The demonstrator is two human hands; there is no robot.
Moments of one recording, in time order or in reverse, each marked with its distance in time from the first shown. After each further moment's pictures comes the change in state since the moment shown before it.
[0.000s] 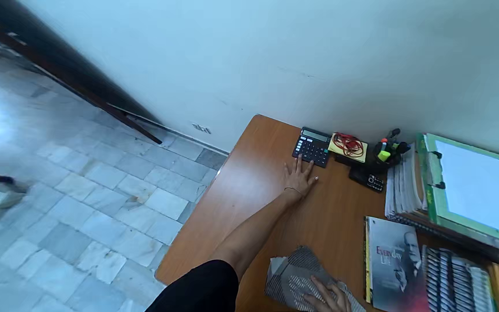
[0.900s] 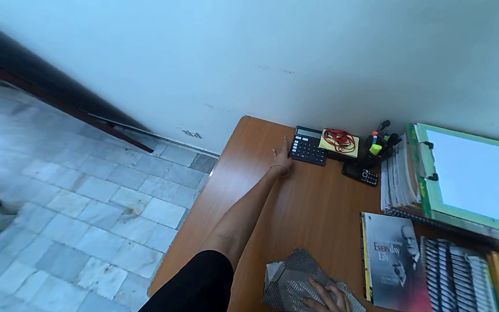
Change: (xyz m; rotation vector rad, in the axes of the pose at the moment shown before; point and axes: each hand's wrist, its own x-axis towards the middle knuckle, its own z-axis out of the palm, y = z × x) left_hand 0.048 -0.021 -0.057 -0.482 -0.031 -0.064; right_hand 0.002 -0.001 0.003 0.036 0.049 0.006
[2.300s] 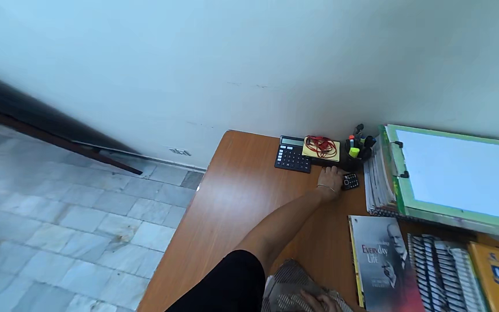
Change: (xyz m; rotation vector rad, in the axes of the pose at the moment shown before) left_hand -0.006 0.127 0.141 0.641 -0.317 0.310; right_hand 0.000 0.000 0.005 0.031 0.019 0.009
